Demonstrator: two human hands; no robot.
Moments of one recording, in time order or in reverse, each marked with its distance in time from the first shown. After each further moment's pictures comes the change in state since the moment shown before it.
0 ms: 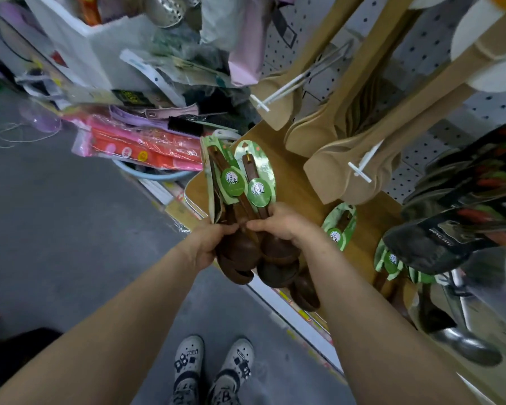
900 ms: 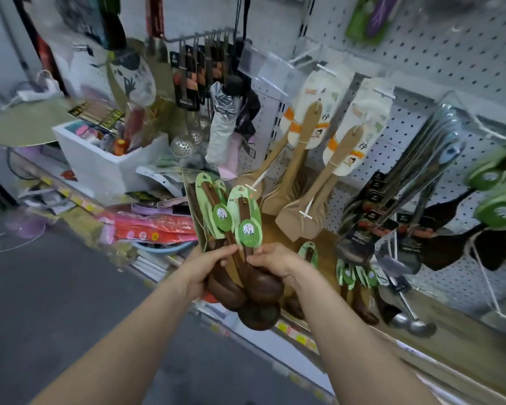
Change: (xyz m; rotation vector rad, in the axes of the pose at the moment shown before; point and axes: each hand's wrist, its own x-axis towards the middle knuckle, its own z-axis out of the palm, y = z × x) left_hand -0.178 0.096 -0.030 -0.005 -0.328 0.170; right_hand -0.179 -0.091 0.028 0.519 0.235 -0.055
